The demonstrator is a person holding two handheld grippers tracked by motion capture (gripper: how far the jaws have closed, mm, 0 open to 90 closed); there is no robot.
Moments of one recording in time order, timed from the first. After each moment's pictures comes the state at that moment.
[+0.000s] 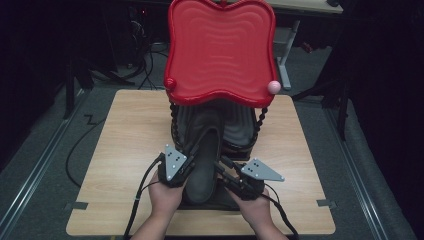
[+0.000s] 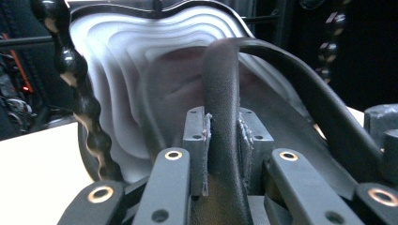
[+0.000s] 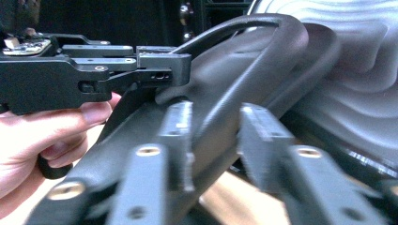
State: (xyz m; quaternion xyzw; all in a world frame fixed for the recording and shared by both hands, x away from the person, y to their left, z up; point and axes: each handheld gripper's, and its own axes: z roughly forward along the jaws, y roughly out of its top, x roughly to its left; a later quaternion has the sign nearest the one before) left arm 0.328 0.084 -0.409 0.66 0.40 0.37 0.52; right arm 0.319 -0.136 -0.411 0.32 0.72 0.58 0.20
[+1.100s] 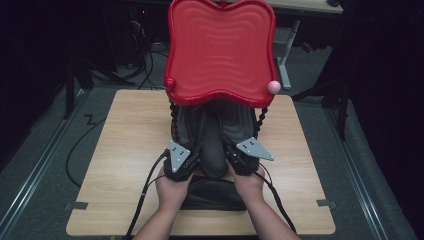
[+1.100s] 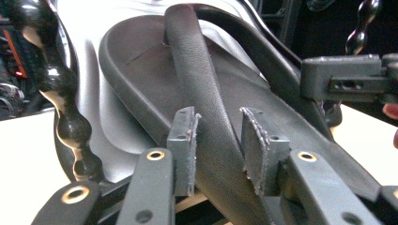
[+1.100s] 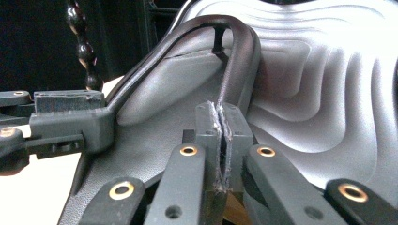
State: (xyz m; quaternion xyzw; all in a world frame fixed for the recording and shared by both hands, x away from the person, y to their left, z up) left arm 0.348 0.084 -0.428 0.64 0.43 0.34 0.54; right arm 0.377 -0.125 -0.414 0.37 0.69 0.55 0.29
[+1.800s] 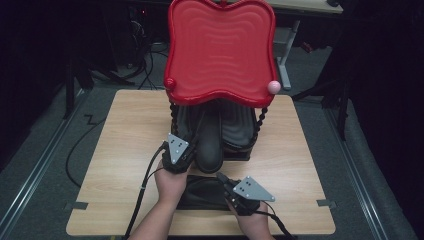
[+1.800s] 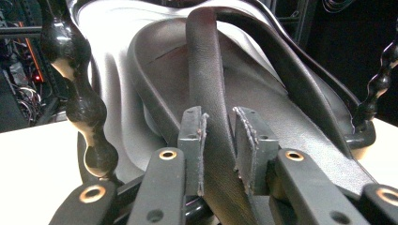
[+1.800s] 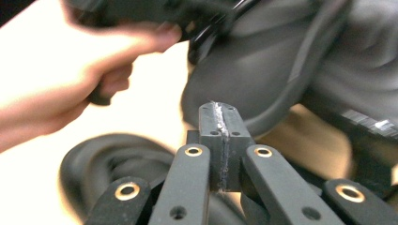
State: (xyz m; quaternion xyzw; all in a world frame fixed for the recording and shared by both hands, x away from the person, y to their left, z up) left arm 0.361 0.085 -0.421 0.64 0.43 0.37 0.52; right arm 0.287 -0.129 -0.449 0.29 0.75 0.54 0.26
